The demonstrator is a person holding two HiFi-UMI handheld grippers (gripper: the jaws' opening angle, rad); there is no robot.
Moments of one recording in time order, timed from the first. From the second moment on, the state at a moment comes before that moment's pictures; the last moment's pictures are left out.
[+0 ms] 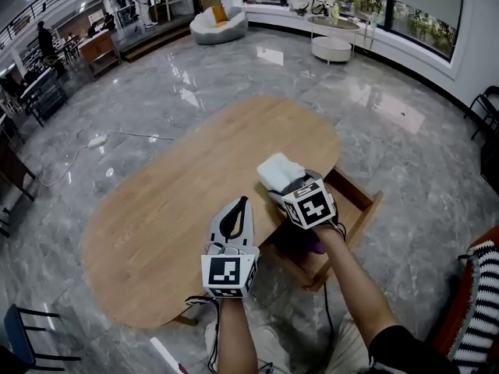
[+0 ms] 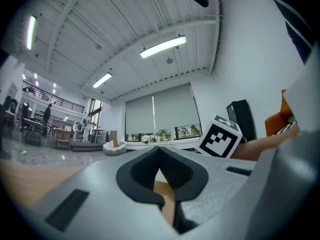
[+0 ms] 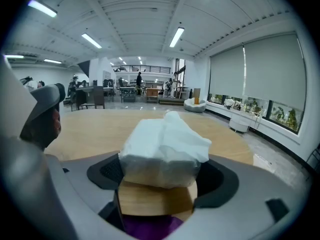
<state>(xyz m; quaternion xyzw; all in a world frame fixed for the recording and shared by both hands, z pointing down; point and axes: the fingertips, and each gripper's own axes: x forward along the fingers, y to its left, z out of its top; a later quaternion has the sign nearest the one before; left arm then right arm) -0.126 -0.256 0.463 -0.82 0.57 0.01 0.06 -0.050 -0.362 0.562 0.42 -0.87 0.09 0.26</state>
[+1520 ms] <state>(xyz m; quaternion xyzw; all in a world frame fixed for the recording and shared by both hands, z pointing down) -0.058 -0.248 0.458 -0.83 0.55 -0.03 0.07 0.106 -0.322 0.590 0.50 -0.83 0.14 0.22</state>
